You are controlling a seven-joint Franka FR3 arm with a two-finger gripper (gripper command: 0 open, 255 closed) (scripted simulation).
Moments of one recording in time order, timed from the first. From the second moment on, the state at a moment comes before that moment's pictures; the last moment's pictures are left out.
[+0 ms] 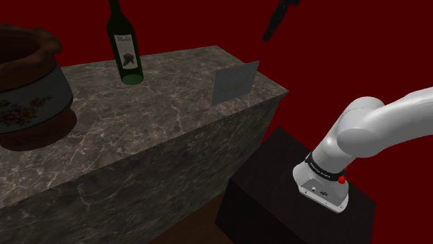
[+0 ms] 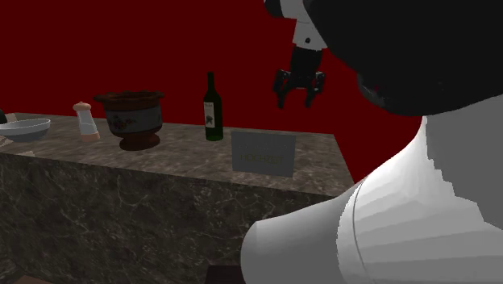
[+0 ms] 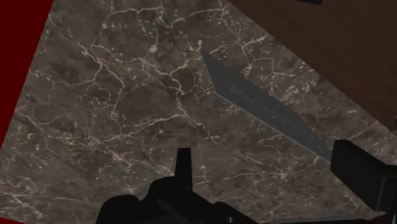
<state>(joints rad) 0.02 -0.67 -0.09 -2.25 0.09 1.77 -0.47</state>
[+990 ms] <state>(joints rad) 0.32 -0.31 -0.03 -2.07 0.23 1.81 -1.29</state>
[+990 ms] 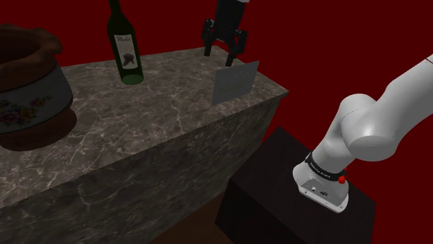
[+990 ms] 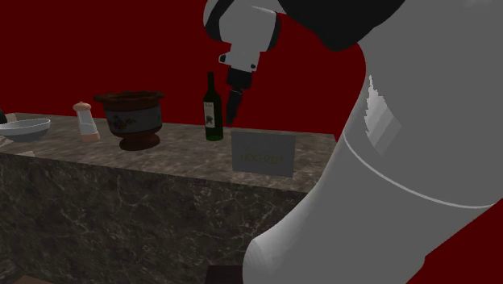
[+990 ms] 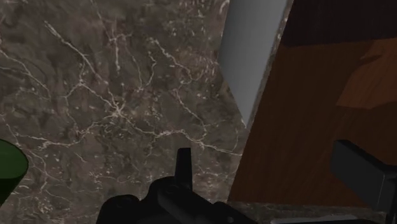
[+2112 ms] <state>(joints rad) 0.32 -0.31 -0.03 -2.14 0.24 1.87 -1.31</state>
